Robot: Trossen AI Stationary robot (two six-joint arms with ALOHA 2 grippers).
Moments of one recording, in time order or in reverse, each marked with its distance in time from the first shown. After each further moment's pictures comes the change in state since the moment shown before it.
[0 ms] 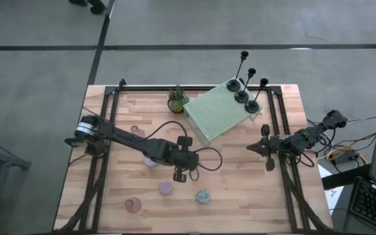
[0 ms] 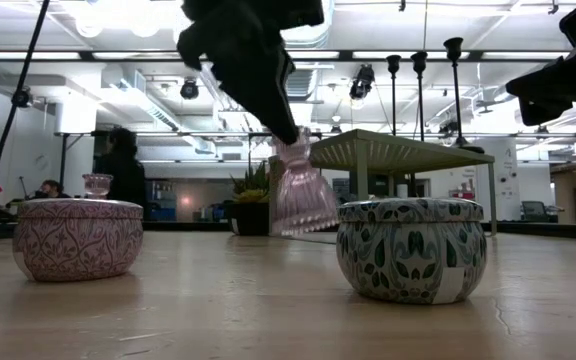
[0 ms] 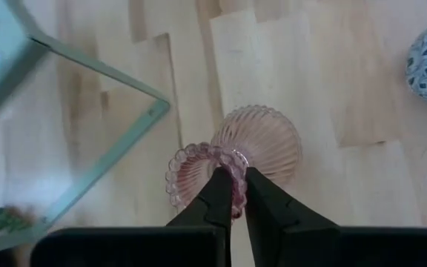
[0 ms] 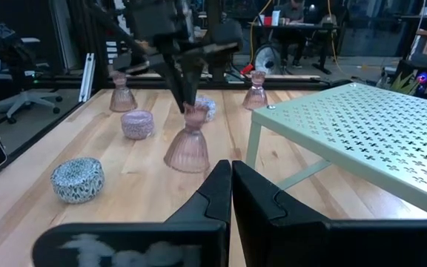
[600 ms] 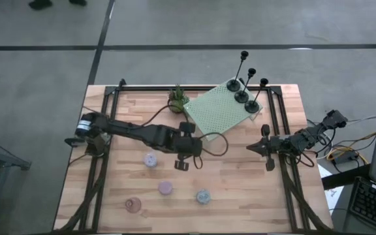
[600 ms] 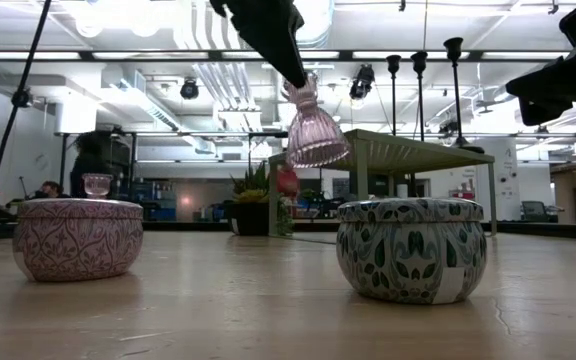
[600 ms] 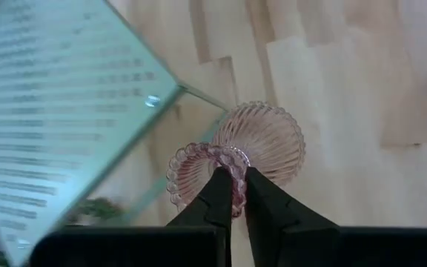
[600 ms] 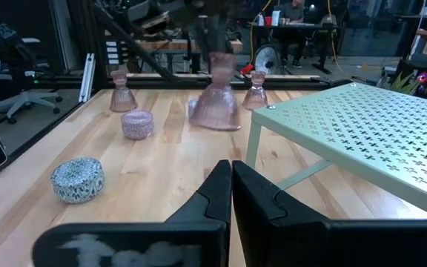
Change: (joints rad) left arm 0.075 -0.004 0.266 -0.263 -0.036 0.113; right arm 0.000 0.000 0.000 0.000 0.000 0.003
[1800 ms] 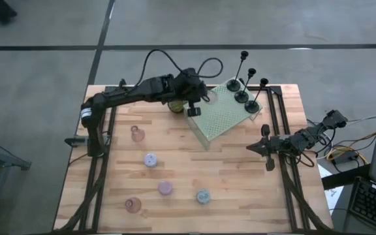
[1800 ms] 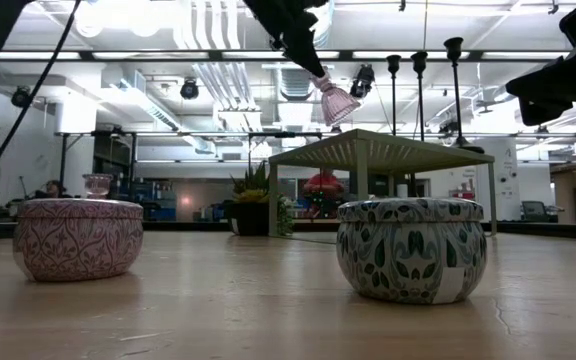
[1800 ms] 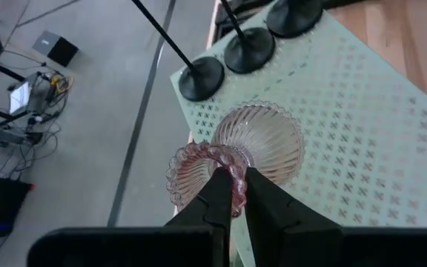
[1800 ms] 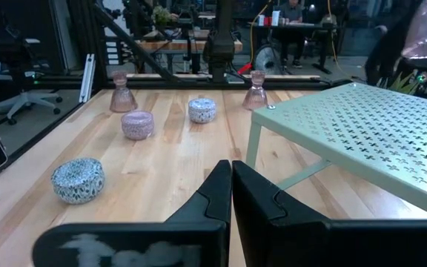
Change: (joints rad) left arm 0.428 0.008 0.197 0.200 0.059 0.243; right arm 0.000 0.000 0.000 0.000 0.000 0.002
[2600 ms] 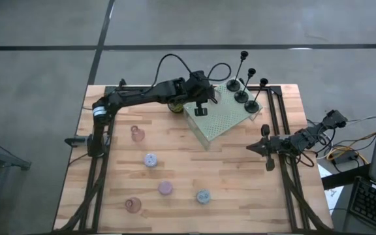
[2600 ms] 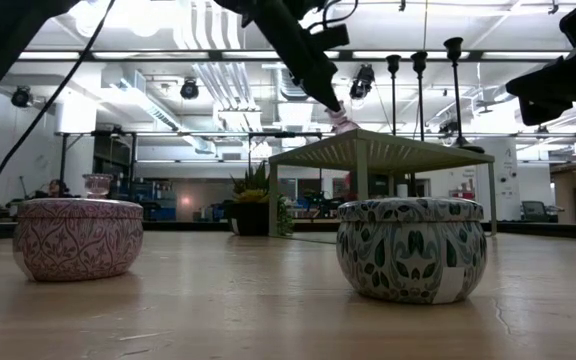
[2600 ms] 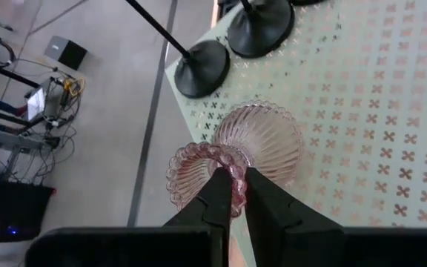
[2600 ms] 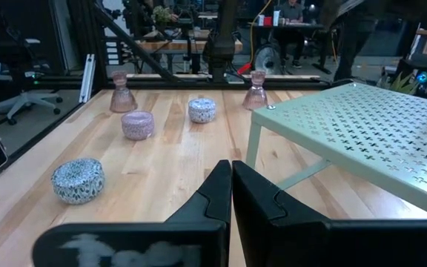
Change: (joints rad) left arm 0.033 0.132 -0.003 0.135 -0.027 0.105; right arm 0.000 0.000 0.000 0.000 0.000 -0.002
